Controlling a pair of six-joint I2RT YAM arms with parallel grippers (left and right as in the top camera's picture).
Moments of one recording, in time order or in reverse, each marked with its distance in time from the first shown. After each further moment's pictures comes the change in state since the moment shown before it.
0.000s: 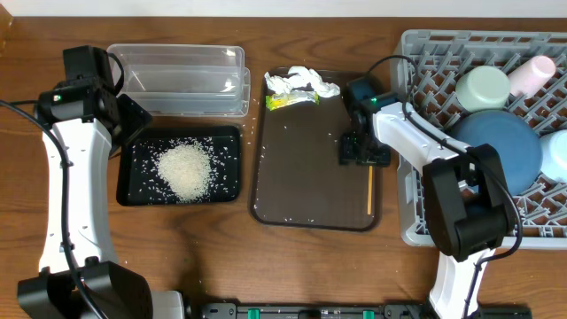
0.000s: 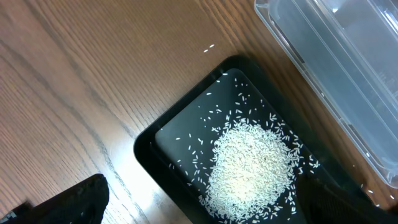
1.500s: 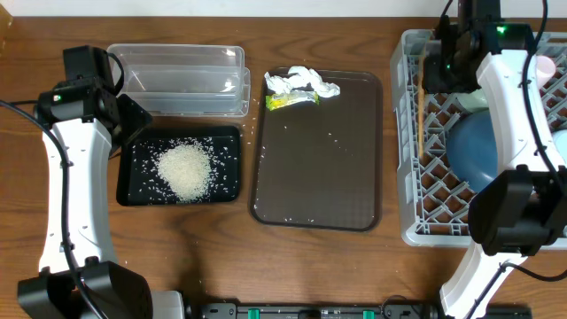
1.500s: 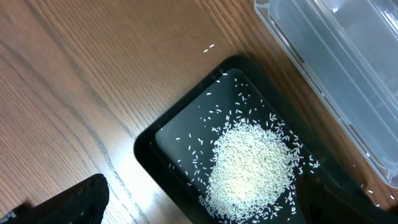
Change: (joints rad) left arm 0.000 0.000 0.000 0.000 0.000 0.000; right arm -0.382 -0.039 0.536 -0.248 -0.033 -0.484
